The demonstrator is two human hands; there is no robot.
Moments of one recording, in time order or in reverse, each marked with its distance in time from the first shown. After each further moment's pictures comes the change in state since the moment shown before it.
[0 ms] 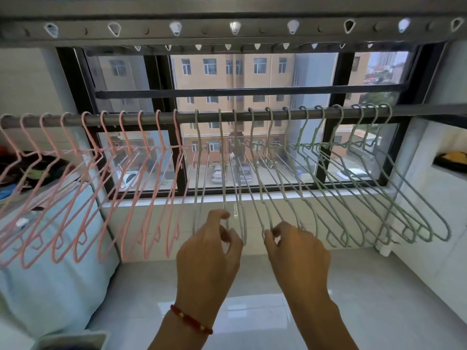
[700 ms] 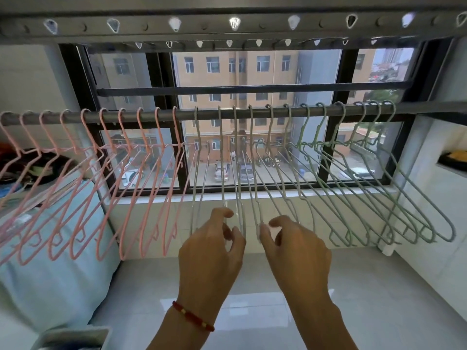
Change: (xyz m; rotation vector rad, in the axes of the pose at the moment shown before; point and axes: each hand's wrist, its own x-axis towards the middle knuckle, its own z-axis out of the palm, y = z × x) left_hand -0.002 0.002 0.007 0.007 0.010 0.032; right_hand -0.004 0.003 0.000 0.185 0.097 -0.059
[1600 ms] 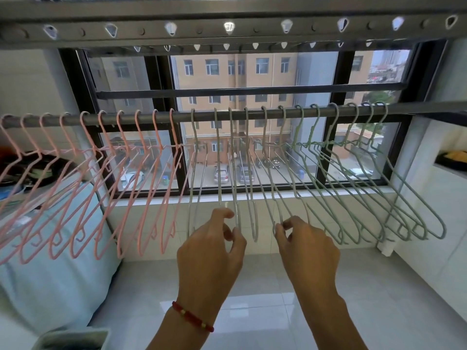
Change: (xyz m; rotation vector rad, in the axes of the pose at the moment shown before) left_hand -0.004 0.009 0.001 0.023 0.013 0.019; right_hand 0.012 0.033 0.004 -0.138 -0.013 0.091
